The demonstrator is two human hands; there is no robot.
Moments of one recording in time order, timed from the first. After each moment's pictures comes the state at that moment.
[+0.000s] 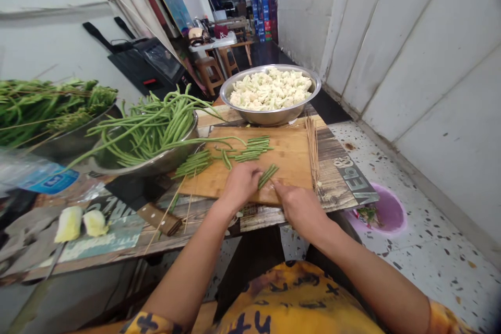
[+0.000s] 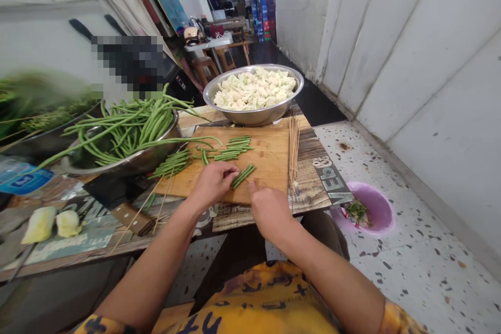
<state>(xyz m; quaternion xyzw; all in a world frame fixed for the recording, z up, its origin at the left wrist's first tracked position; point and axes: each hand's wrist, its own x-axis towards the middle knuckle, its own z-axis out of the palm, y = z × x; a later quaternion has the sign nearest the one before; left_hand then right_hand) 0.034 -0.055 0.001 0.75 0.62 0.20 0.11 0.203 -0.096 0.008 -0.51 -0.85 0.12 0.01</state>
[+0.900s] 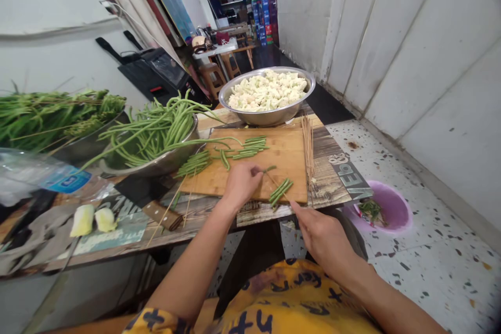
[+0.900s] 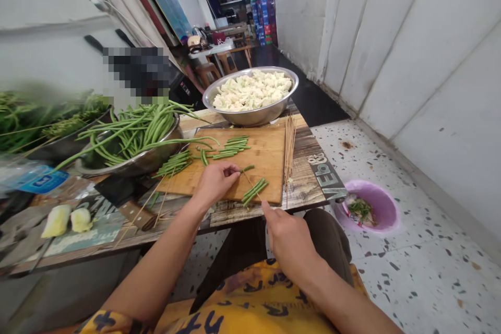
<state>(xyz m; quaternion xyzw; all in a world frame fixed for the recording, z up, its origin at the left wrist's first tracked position) 0.052 -0.060 -0.008 0.69 0.68 0.21 0.14 0.257 -0.149 -0.039 -0.47 -0.84 0.14 0.22</state>
